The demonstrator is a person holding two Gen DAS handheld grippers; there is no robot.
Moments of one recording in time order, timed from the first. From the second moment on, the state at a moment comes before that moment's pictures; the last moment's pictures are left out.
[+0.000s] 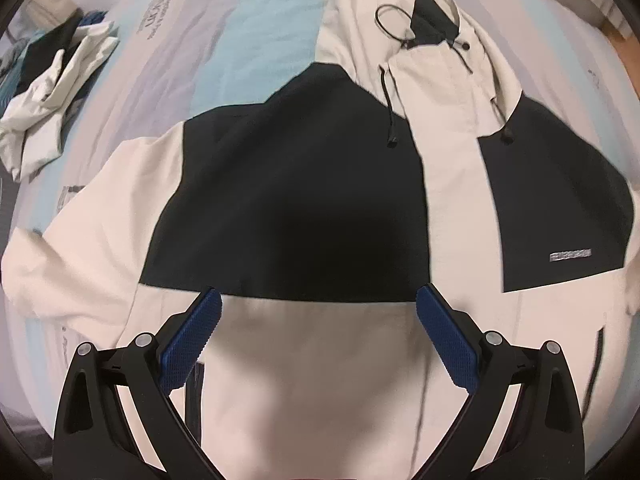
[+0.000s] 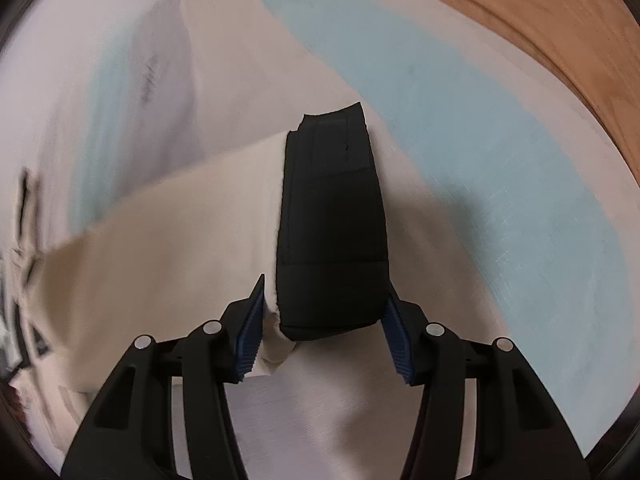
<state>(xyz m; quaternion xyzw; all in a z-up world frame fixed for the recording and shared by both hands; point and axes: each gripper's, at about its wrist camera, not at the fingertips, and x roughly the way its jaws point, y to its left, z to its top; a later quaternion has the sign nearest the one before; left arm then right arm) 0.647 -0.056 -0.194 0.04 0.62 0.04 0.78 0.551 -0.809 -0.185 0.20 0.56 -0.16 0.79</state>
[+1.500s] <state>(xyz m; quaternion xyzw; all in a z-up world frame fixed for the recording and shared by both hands) 0.613 0.243 -0.163 -0.03 0.57 0.02 0.82 0.644 -0.079 -0.142 0.13 0.57 0.08 0.81</state>
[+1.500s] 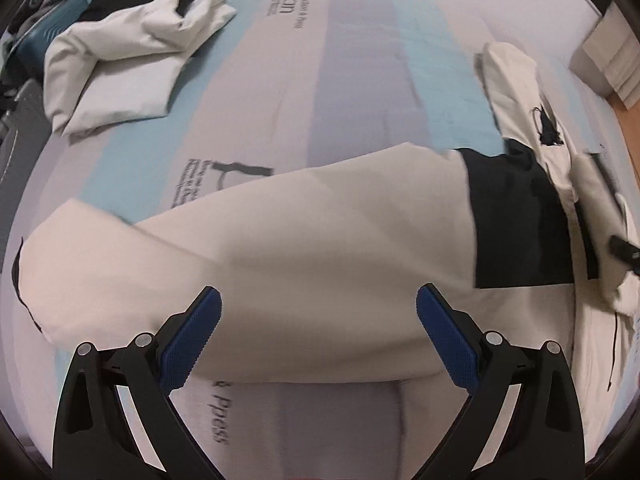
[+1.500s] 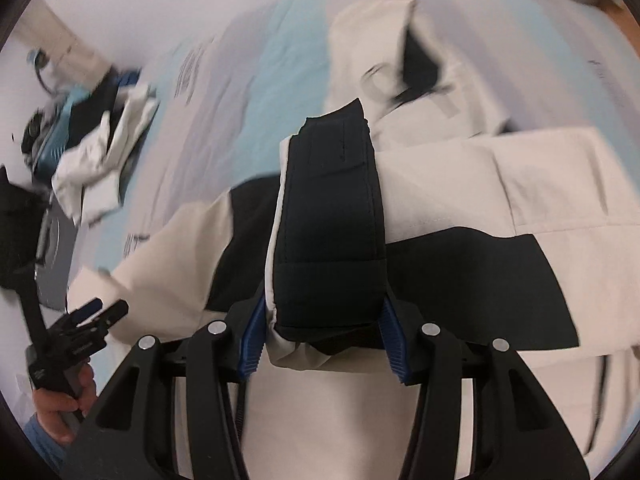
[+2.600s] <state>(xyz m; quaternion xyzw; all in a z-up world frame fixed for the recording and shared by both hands) 0.546 0.438 -0.178 -0.06 0.56 0.13 0.82 0.646 0.107 -0.194 0.03 0.59 0.21 0.78</state>
